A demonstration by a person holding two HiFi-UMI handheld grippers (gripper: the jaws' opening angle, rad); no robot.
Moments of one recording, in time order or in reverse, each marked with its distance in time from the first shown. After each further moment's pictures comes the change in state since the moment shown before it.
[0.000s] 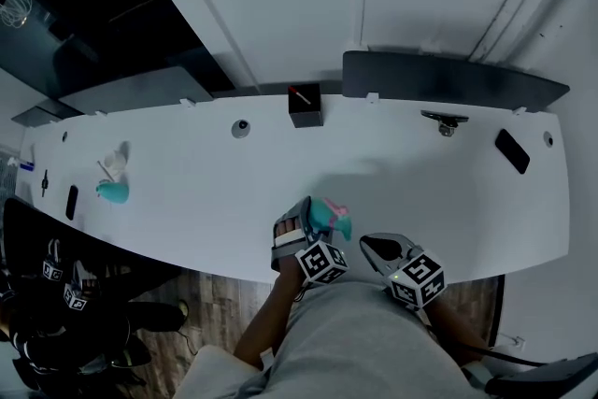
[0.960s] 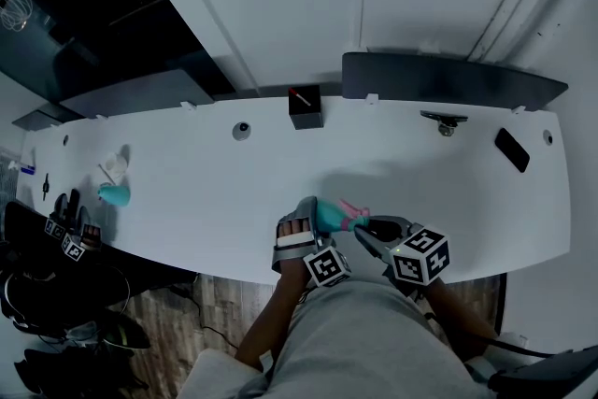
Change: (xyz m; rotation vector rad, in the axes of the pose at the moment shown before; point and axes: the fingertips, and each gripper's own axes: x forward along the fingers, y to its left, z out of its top) left arm -0.008 0.000 0.003 0.229 0.038 0.080; right arm 0.013 -0.010 0.035 0.121 0.051 0.035
